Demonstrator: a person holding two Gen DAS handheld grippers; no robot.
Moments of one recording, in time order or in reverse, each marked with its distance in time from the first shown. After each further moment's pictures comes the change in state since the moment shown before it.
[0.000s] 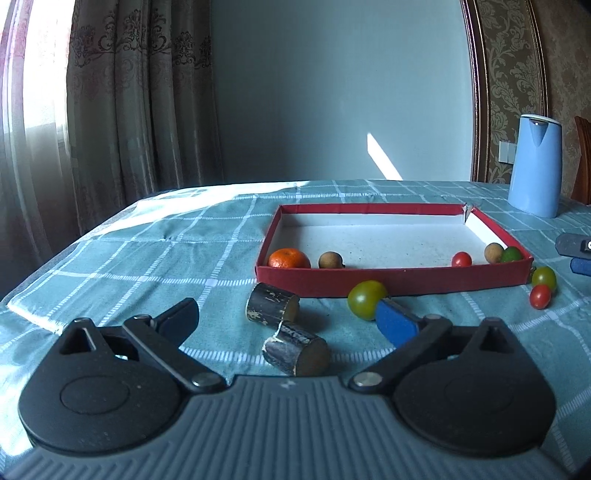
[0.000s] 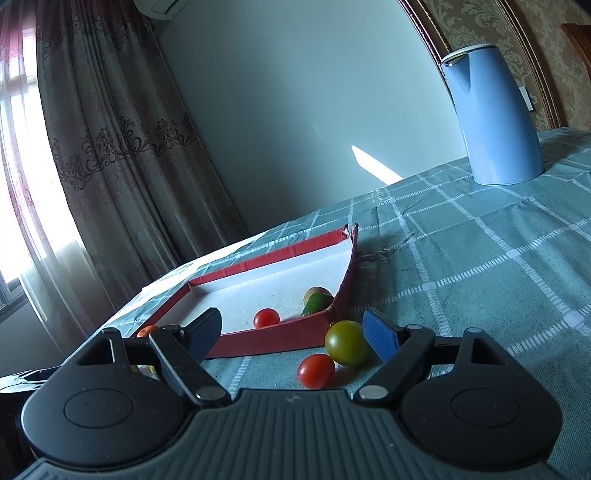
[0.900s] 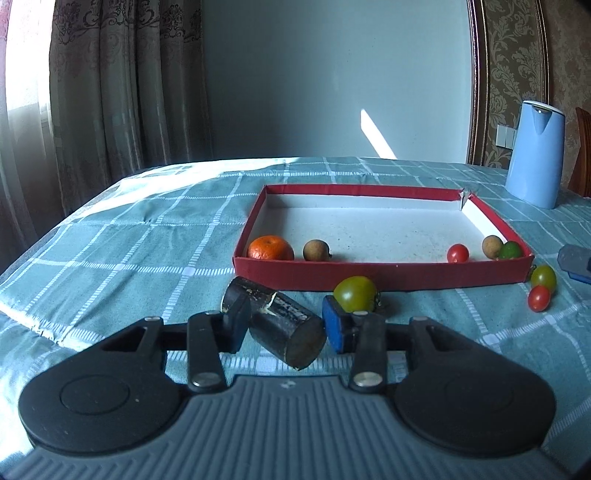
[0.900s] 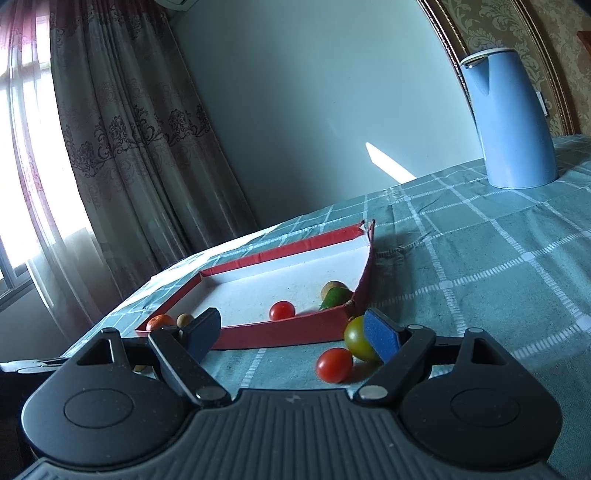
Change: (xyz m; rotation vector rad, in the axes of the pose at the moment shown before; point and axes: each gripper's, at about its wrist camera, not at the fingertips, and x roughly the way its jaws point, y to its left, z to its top) left arm 0.029 -0.010 0.020 -0.005 0.101 -0.033; right arm 0.004 0.023 -0.006 -0.055 0.044 0.066
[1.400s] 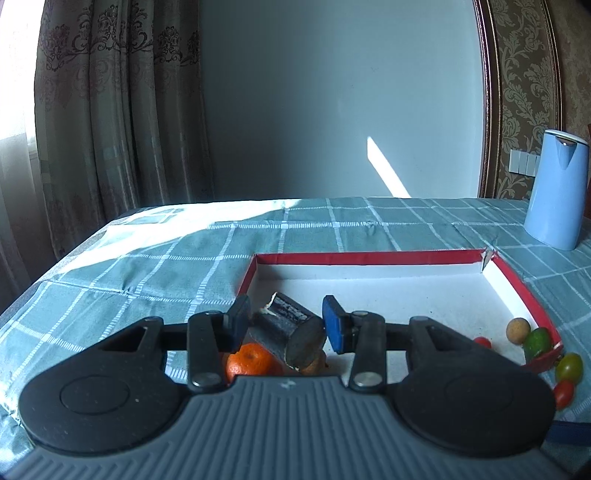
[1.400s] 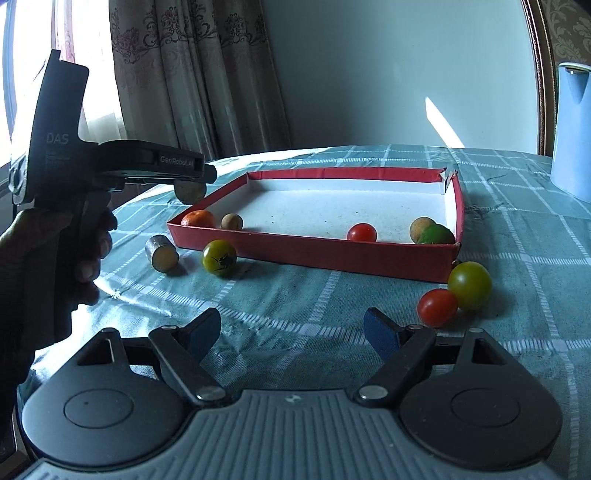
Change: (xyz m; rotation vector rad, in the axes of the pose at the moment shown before) left arm 0.064 -0.015 0.068 -0.007 -0.055 0.028; right arm 0.032 0.057 -0.024 -0.194 0.238 -0.013
